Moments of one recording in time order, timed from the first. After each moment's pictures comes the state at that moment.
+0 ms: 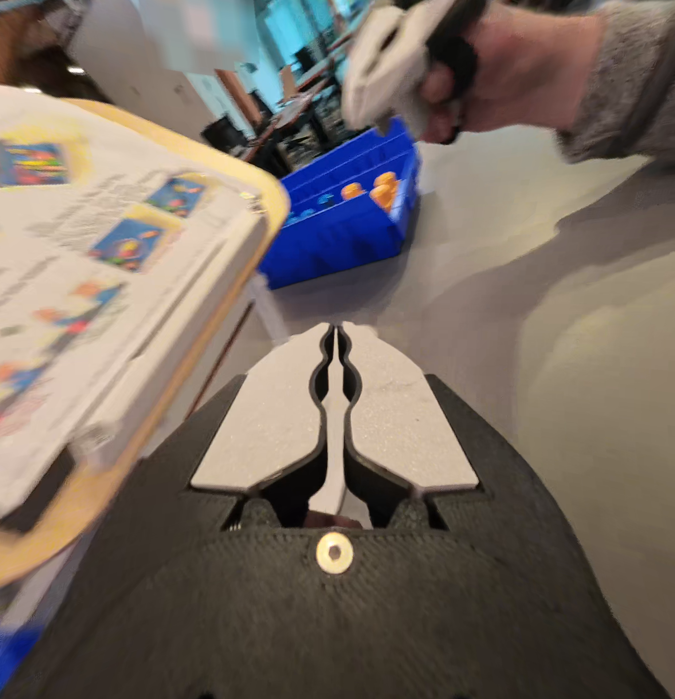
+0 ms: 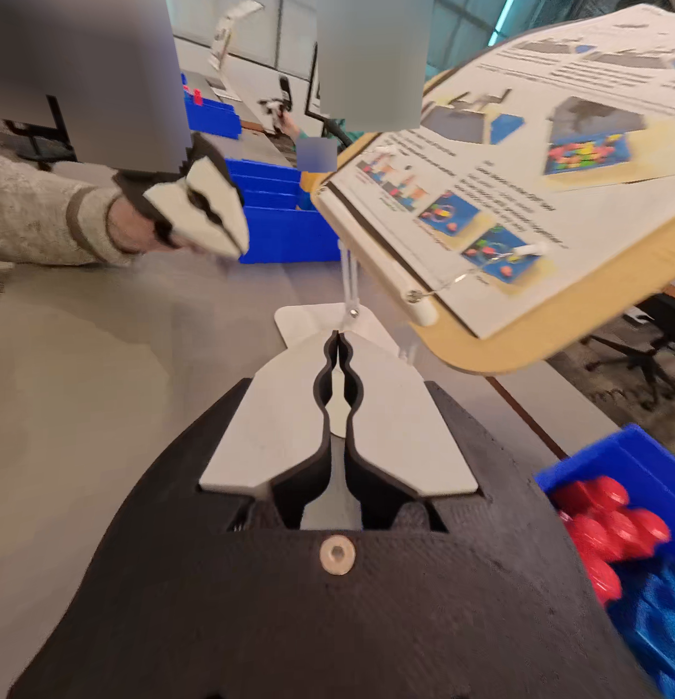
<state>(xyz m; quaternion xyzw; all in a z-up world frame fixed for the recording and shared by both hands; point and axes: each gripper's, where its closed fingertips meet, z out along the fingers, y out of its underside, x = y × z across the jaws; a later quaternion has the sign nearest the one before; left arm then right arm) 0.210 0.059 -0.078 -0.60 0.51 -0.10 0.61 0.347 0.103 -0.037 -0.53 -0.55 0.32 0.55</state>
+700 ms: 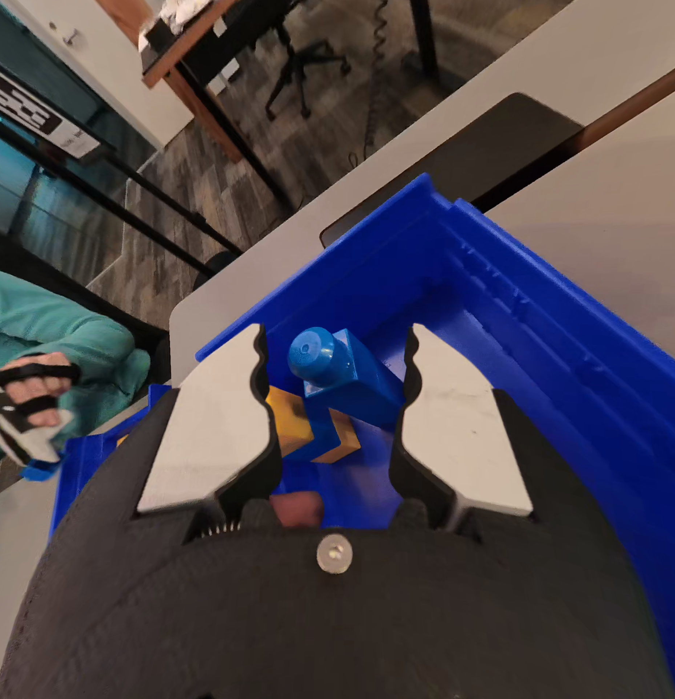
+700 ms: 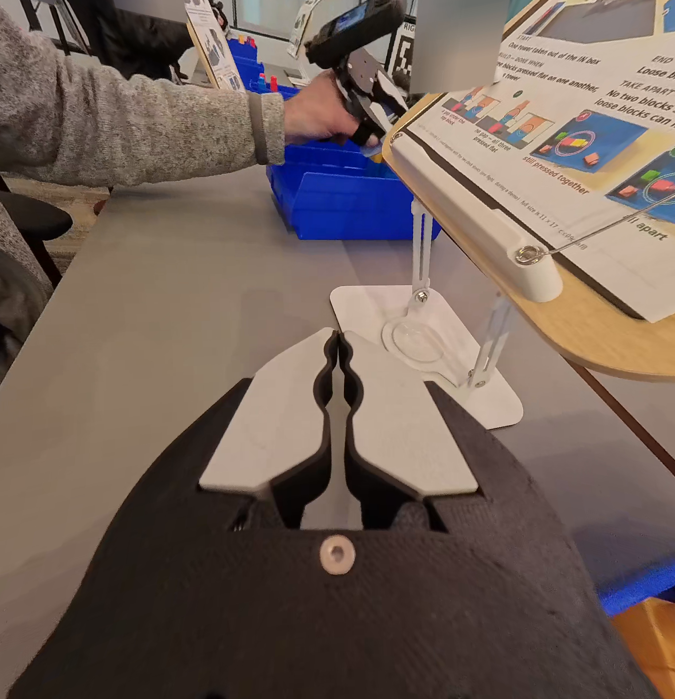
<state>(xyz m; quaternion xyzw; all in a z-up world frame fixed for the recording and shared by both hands) -0.156 0.214 -0.099 -0.85 0.16 0.17 0.47 0.316 0.087 -0.090 -0.52 -0.59 0.38 0.48</state>
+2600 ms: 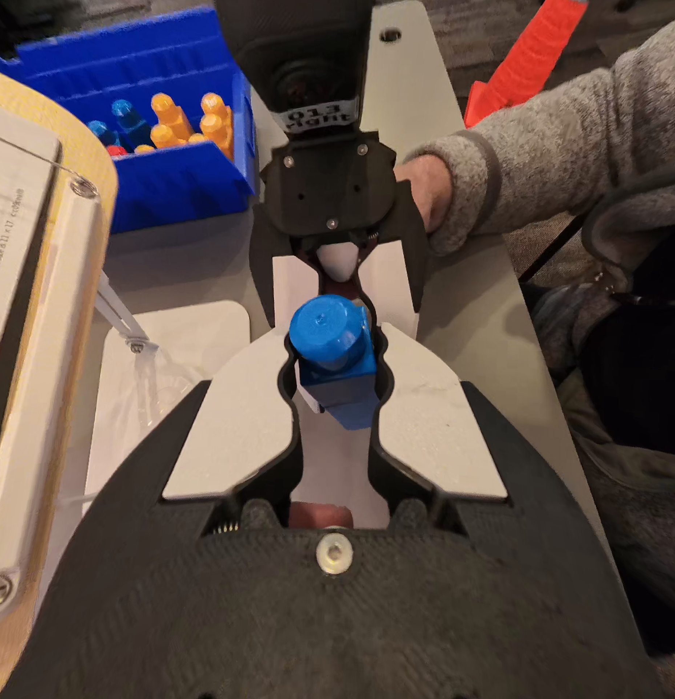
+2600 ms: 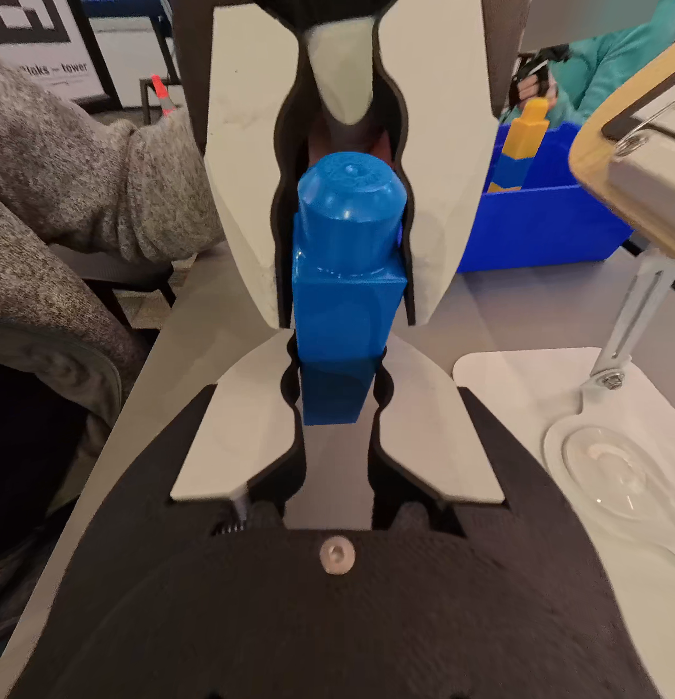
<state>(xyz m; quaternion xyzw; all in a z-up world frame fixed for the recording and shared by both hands) 0.234 0.026 -0.067 -0.66 0.61 -0.25 0.35 0.192 0.013 -0.106 -0.51 -0.62 0.47 0.37</state>
